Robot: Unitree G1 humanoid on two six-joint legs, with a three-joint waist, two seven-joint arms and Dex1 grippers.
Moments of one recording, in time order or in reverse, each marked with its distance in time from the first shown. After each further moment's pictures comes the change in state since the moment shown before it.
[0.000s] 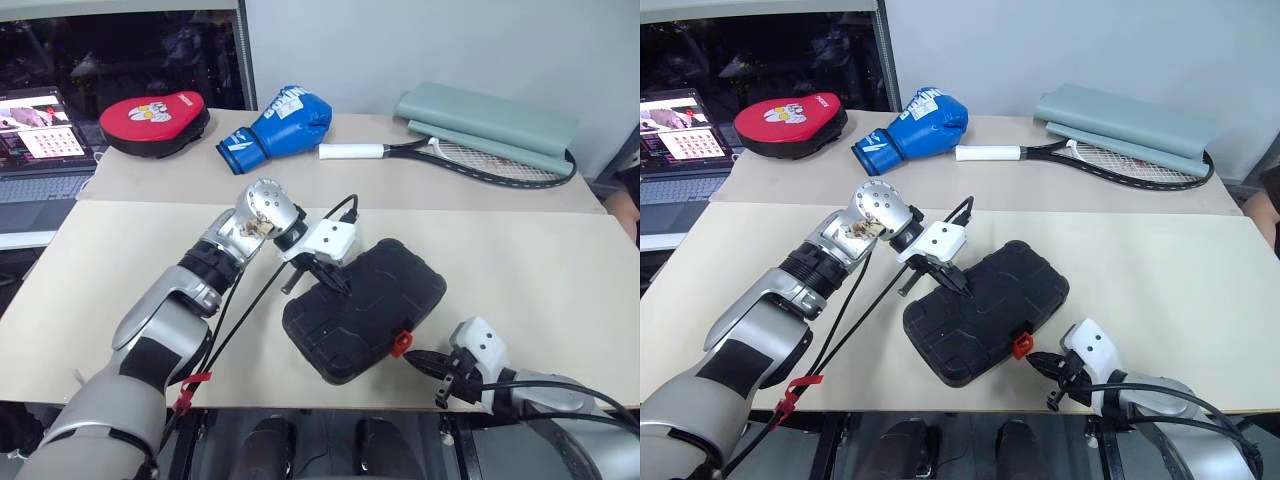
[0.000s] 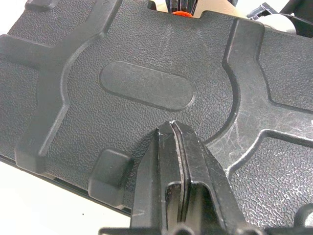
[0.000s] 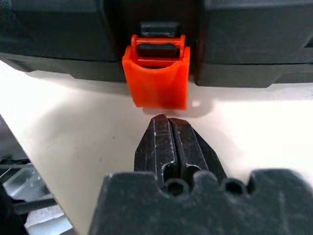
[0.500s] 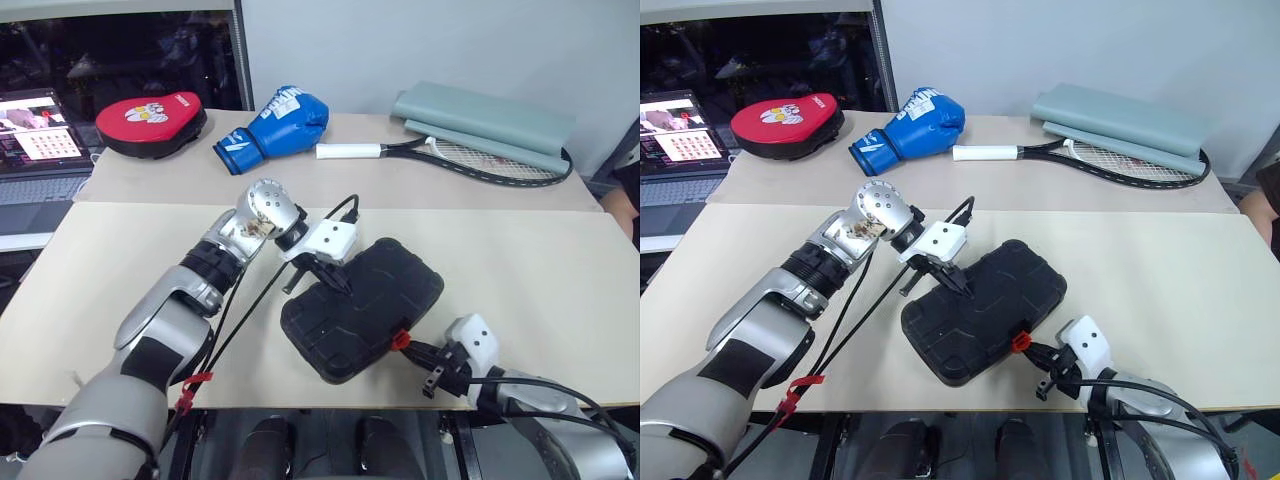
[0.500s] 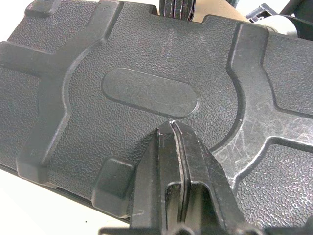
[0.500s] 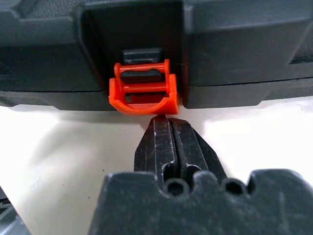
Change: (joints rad) left arm -0.006 -0.018 0.001 0.032 0.000 -0.018 0.000; right arm 0.006 0.074 -0.051 0.002 0.043 -0.012 -0.029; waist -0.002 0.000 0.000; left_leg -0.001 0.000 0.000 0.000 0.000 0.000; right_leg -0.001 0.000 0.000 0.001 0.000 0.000
